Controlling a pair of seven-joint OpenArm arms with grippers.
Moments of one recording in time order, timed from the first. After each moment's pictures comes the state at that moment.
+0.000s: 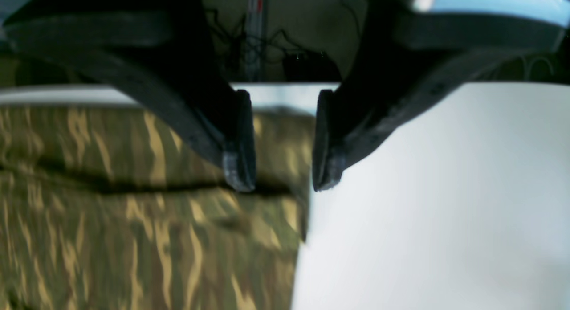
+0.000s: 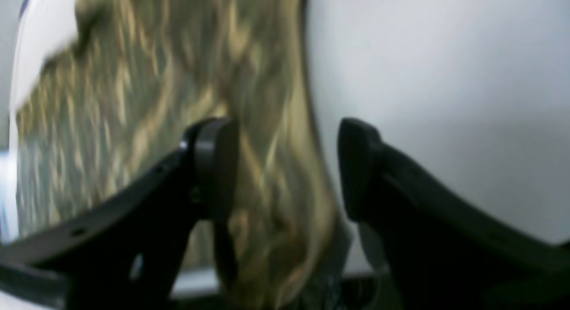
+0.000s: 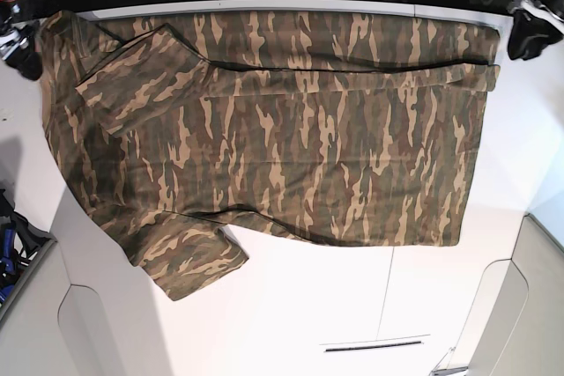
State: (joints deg) left arm 41.5 -21.7 -48.1 96.7 -55.0 -36.0 37.3; right arm -23.6 17.8 49.5 84.3 59.4 33.7 -54.6
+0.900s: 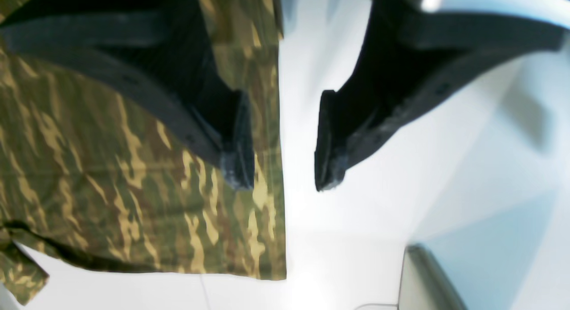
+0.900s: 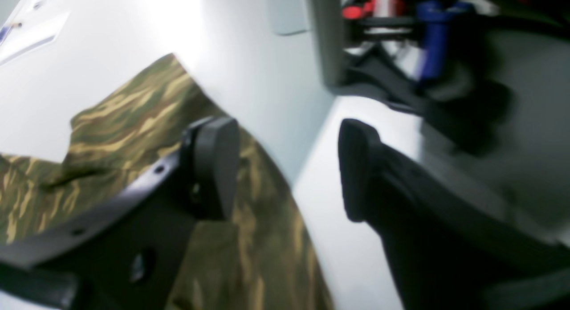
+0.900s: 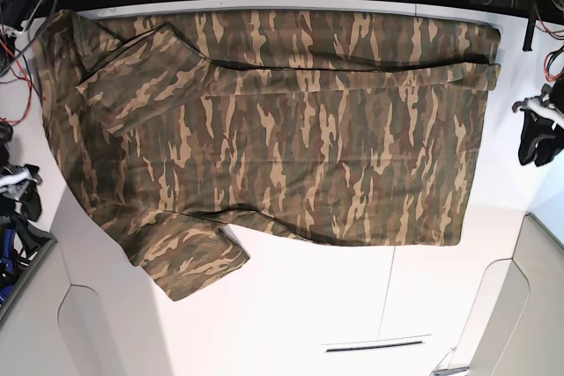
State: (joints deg) left arm 18.2 -28.5 -37.8 94.9 -40.4 -31.2 33.8; right arm 6.4 20.8 31.8 80.3 29.7 30.7 -40.0
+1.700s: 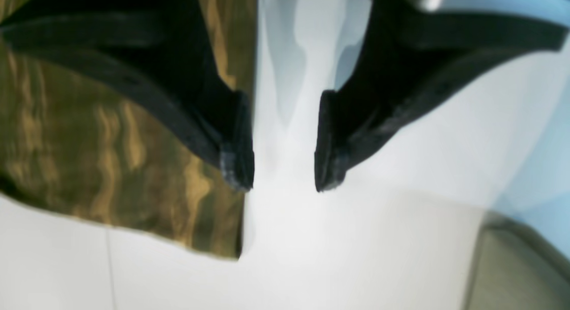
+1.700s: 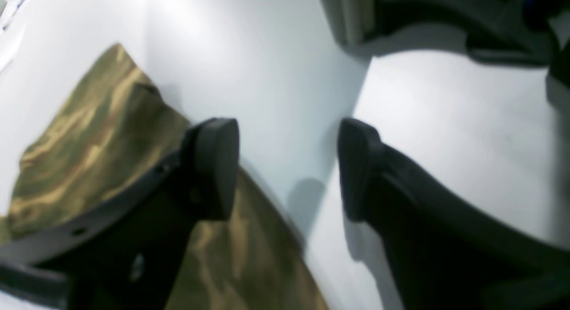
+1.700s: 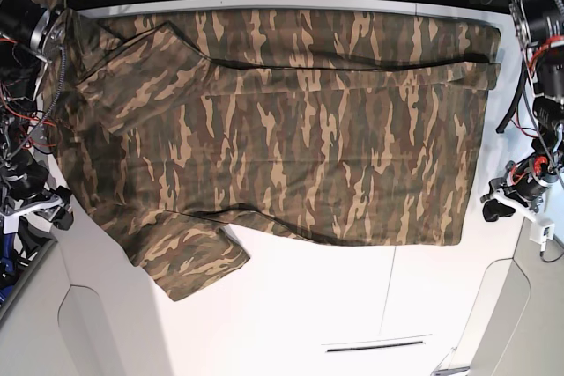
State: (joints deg) left arm -23.4 -33.0 -9.1 40.0 -31.7 -28.3 25.0; right arm 25.1 20.9 26.3 39.3 19.0 29.8 -23.6
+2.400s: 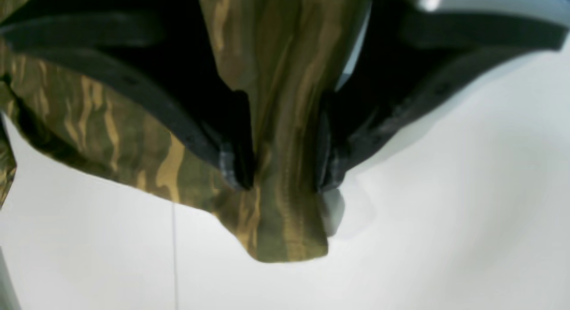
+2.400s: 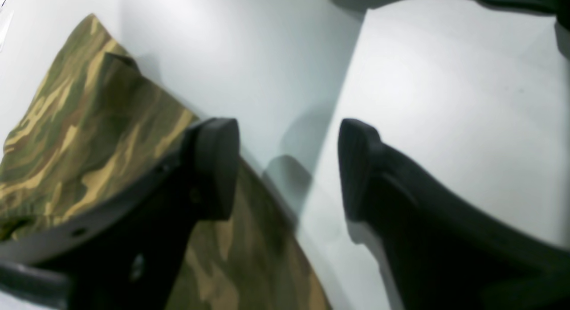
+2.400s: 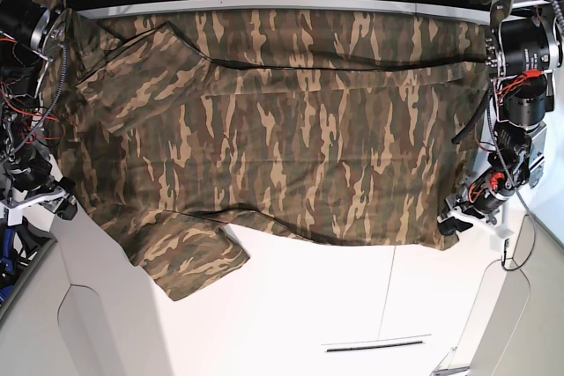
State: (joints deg) left arm -30.7 -25.1 -4.5 27.9 -32.7 -28.4 20.8; right arm 24.9 20.9 26.3 37.5 19.1 29.8 -24.3
